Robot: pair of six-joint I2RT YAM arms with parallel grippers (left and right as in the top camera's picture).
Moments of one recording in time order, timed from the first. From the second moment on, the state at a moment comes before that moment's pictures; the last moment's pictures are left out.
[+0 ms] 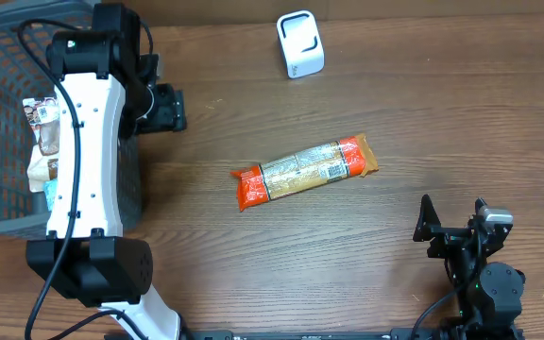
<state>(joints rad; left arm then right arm) 0.03 1.87 2.03 -1.59 0.02 -0.10 0.03 0.01 0.10 -0.29 0.02 0.17</state>
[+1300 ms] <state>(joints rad) 0.35 1.78 2.47 -1.41 0.08 0.01 0.03 0.01 0.10 -0.29 0.02 0.17</state>
